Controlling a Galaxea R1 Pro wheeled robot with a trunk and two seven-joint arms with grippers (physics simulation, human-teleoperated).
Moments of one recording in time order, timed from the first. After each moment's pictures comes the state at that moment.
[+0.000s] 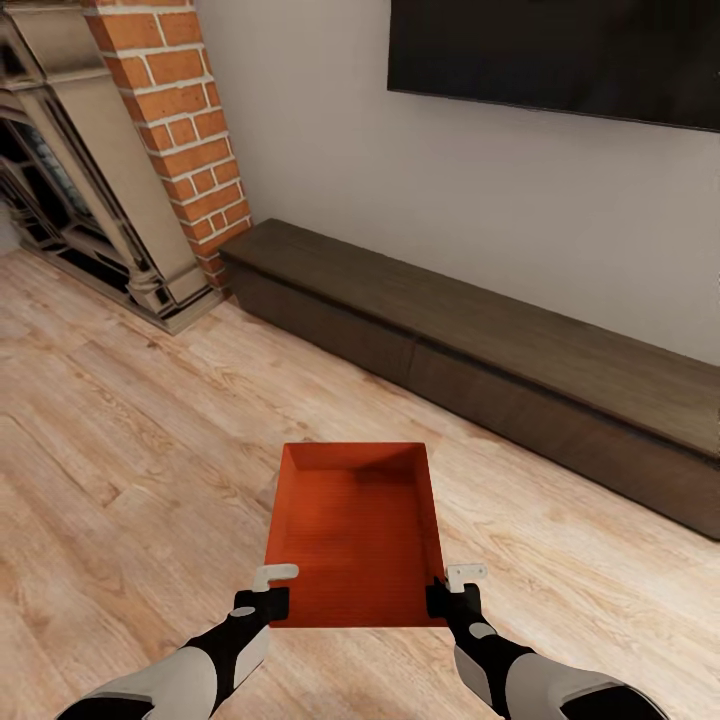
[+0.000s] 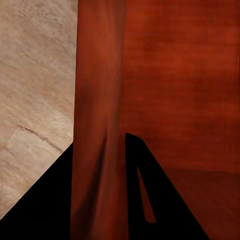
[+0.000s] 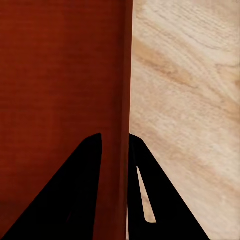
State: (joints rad) left arm -0.70 -0.11 -0.03 -0.08 0.05 -0.08 0.18; right arm -0.71 0.10 0.17 0.03 -0.10 -0.37 -0.10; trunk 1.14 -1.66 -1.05
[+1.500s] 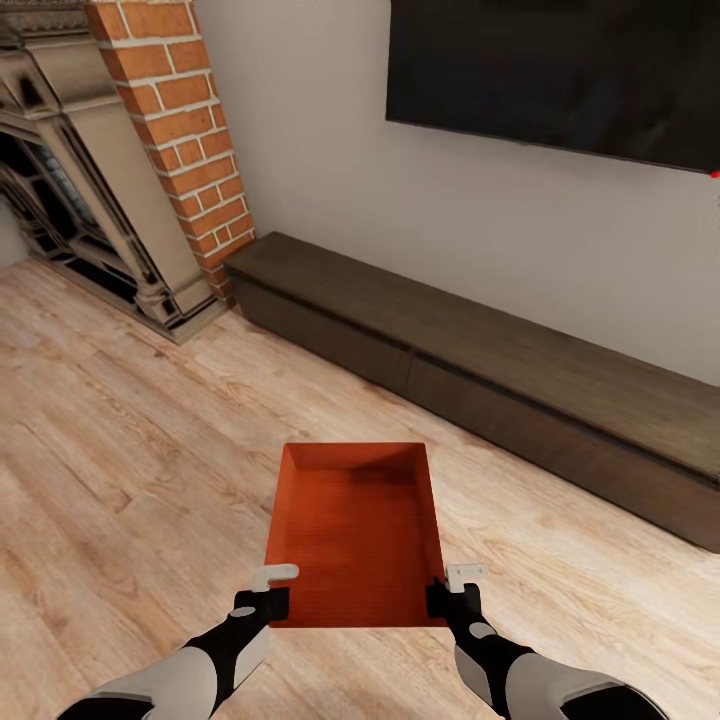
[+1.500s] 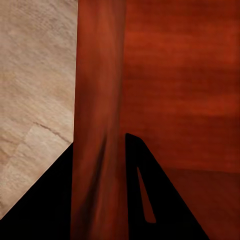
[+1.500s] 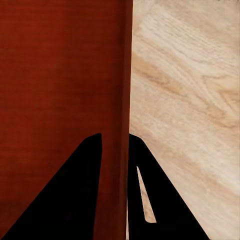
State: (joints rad) left arm -0.70 -0.11 -0.03 -0.08 0.05 -0.08 0.18; right arm -0.71 0.10 0.17 0.03 -0.10 -0.37 -0.10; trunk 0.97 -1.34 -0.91
